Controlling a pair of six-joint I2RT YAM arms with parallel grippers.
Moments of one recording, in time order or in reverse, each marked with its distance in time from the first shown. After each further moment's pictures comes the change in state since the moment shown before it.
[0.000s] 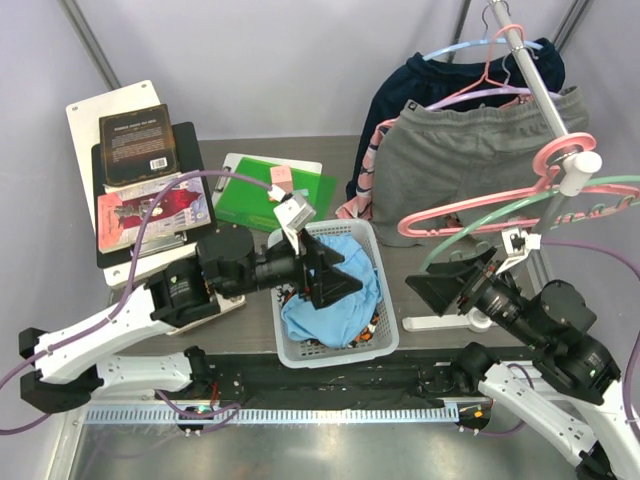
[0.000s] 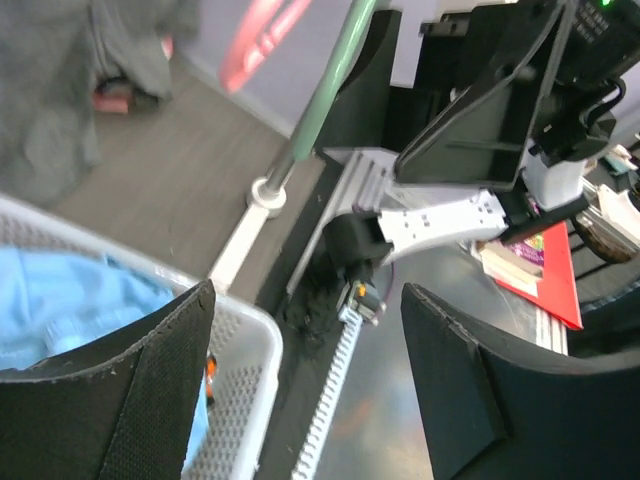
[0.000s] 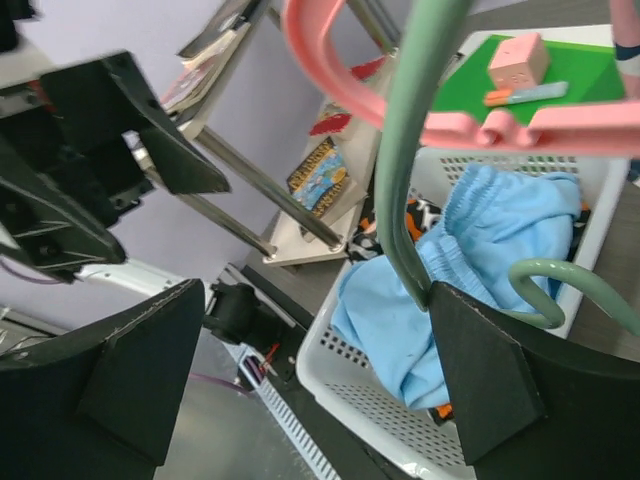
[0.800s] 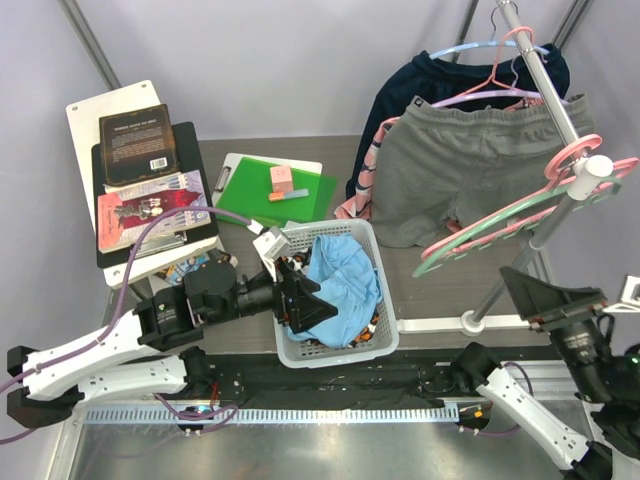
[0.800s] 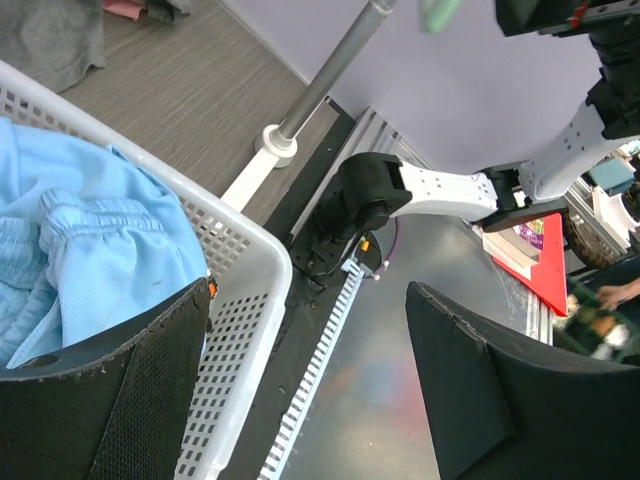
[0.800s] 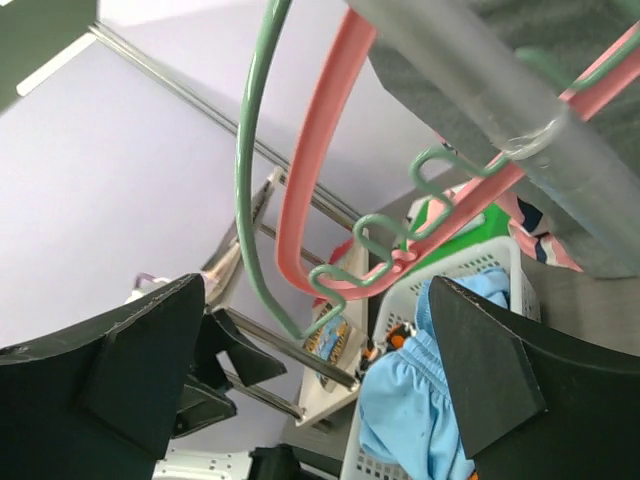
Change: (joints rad) left arm -0.018 -0.258 -0.350 0.027 -0.046 -0.129; right arm 0.001 -0.266 0.120 -0.152 0.451 0.182
